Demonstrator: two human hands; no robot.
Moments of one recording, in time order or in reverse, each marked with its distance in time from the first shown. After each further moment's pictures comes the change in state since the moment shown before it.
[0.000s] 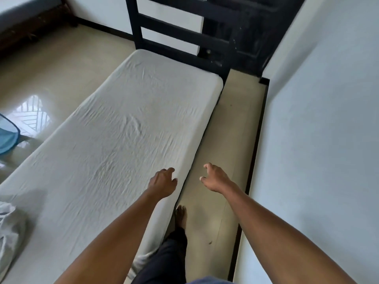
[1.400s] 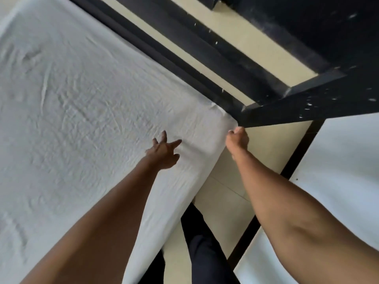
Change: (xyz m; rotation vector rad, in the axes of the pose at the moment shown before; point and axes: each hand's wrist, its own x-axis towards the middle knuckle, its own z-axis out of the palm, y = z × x) left_hand 0.965 0.166 -0.147 -0.006 -0.411 -0.188; right_hand 1.008 0.152 -0.350 0.429 0.181 0.517
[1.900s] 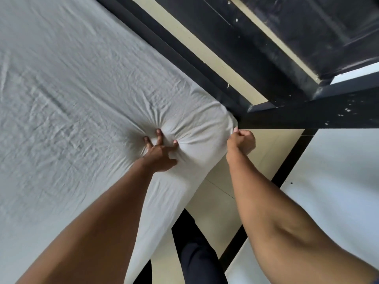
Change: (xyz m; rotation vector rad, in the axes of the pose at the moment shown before) left_hand 0.058 -0.018 0.039 -0.038 -0.023 0.102; right_hand 0.031 0.015 0.034 0.217 0.412 0.125
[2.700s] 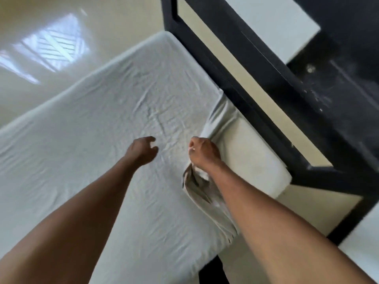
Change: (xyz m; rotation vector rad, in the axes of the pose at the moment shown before) left_hand -0.172 -0.200 -0.123 -0.435 0.529 -0.463; right_hand -0.299 -0.152 0.052 -0.694 -0.835 -1.151
